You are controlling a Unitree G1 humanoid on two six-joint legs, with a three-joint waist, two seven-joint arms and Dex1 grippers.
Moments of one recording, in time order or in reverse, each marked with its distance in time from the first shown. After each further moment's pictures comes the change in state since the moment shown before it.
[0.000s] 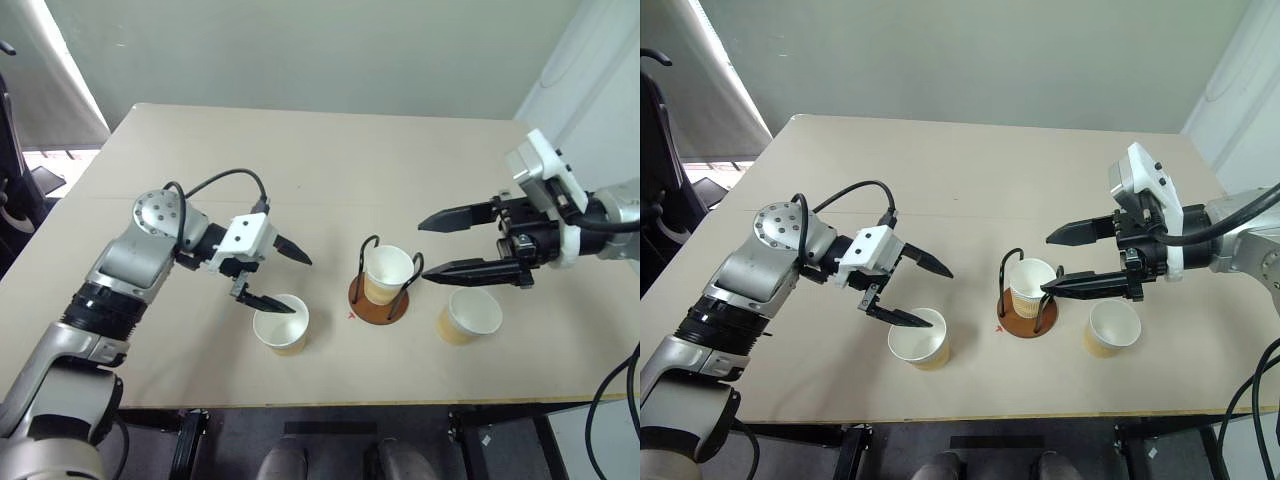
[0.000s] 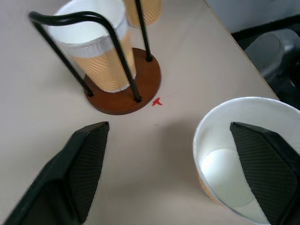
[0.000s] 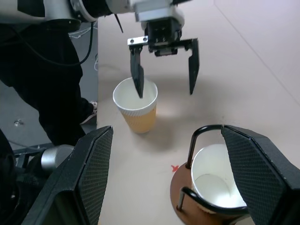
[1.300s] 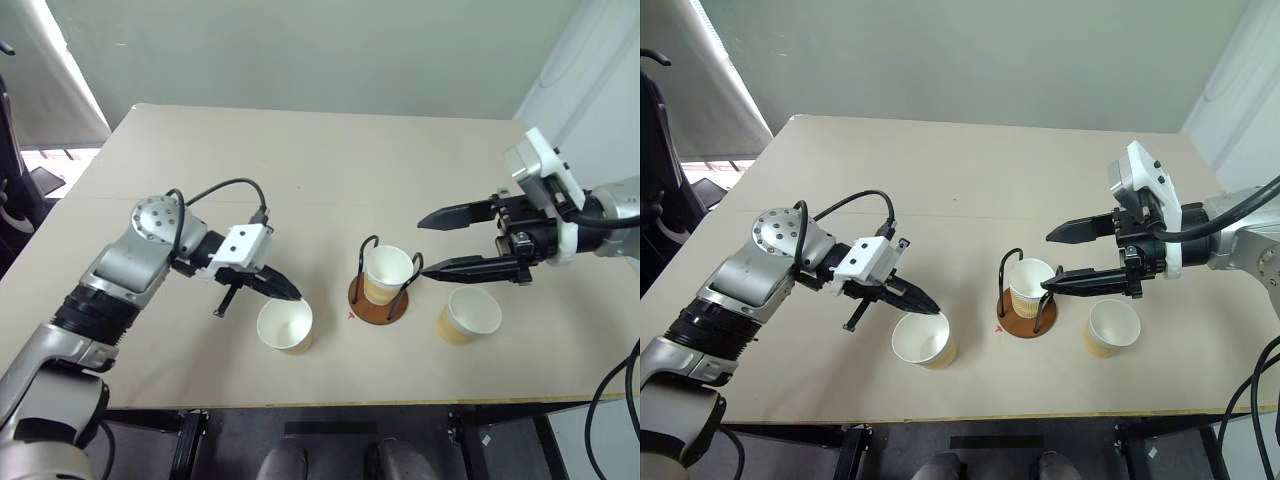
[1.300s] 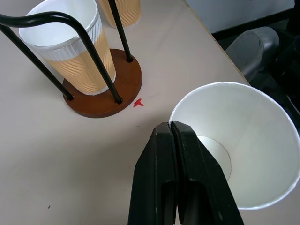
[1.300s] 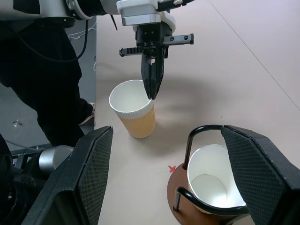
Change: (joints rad) left arm -0.005 0.053 -0.061 -0.004 -0.076 -0.021 -0.003; right arm 0.000 -0.002 0.018 0.019 -0.015 -0.022 0.011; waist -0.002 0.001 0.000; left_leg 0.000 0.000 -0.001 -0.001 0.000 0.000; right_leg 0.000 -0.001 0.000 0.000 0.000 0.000
